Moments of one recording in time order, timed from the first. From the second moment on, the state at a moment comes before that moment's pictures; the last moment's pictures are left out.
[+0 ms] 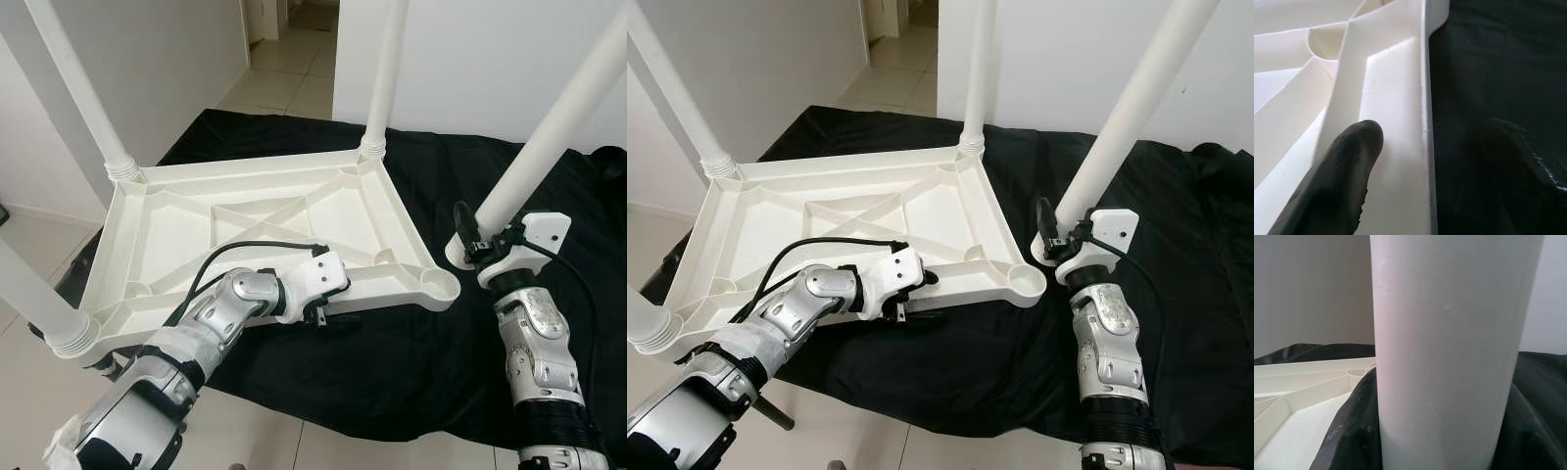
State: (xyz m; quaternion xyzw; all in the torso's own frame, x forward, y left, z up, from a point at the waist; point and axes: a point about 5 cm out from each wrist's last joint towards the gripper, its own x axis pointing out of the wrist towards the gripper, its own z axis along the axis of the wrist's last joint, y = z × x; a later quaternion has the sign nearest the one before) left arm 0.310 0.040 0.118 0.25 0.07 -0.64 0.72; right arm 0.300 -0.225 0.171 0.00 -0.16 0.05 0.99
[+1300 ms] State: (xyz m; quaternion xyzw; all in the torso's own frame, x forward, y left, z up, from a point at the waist) left arm 0.286 0.108 0.128 0.38 0.13 -0.68 0.61; right arm 0.303 -0.227 0.171 -0.01 -0.16 0.05 0.99
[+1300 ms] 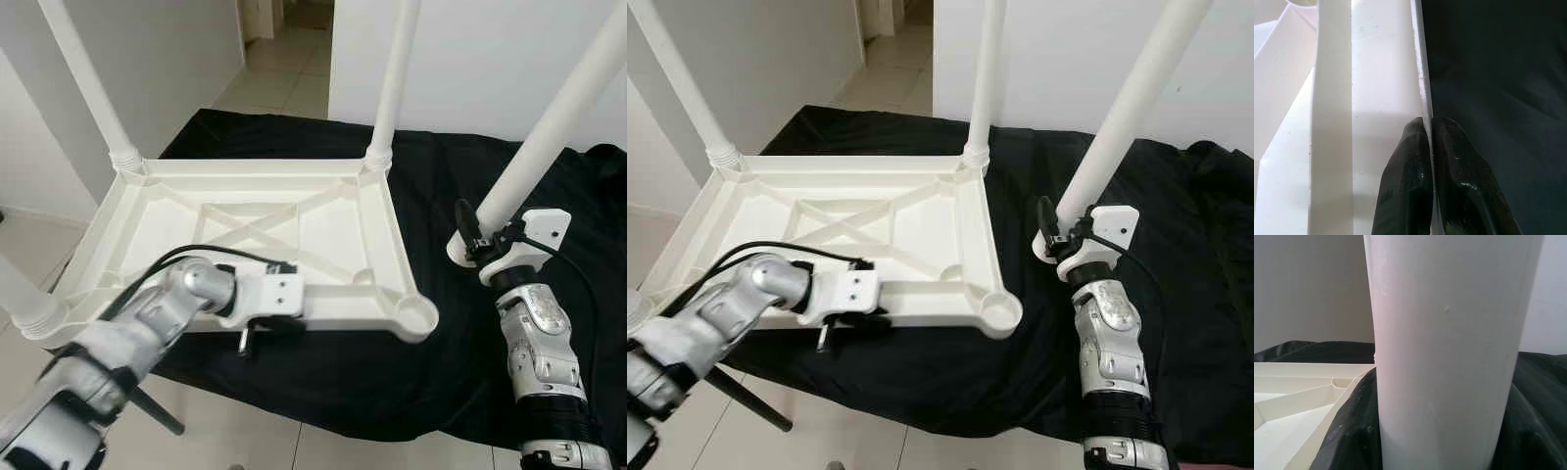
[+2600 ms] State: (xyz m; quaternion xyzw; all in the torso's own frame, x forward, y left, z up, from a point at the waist) left arm 0.280 0.111 0.157 0.20 0.07 -0.65 0.73; right arm 0.299 -0.188 0.172 0.01 -0.17 0.10 0.98
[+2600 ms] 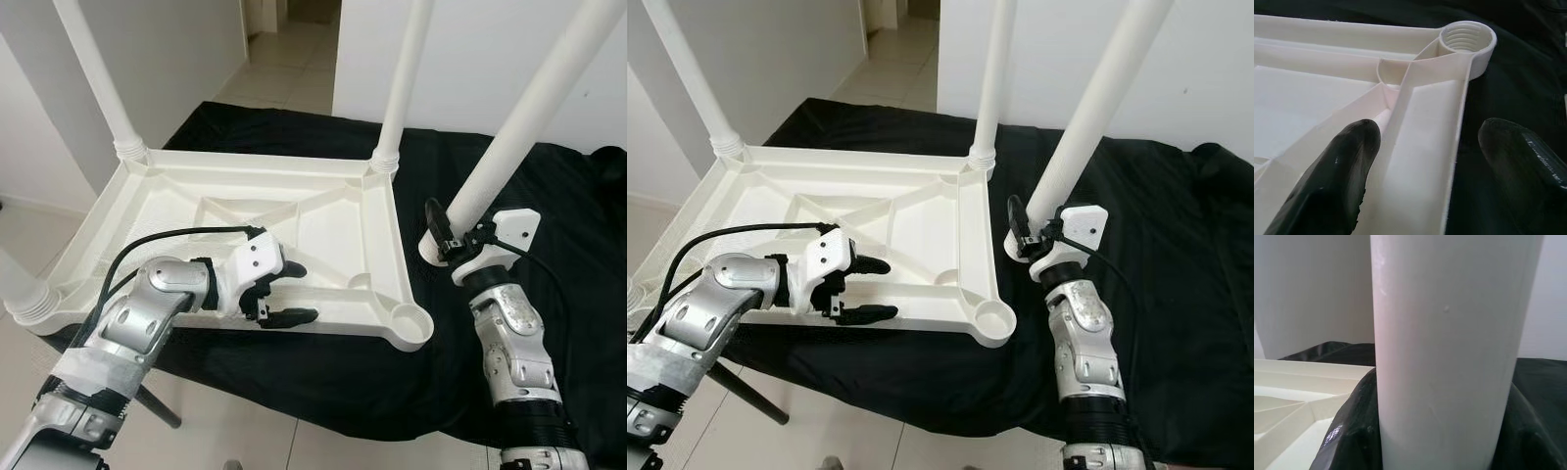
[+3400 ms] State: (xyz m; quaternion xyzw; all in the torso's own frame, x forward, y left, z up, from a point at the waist) left arm 0.313 0.088 0.129 0.28 0.15 -0.63 0.71; right arm 0.297 -0.191 0.174 0.01 -0.17 0.09 0.98
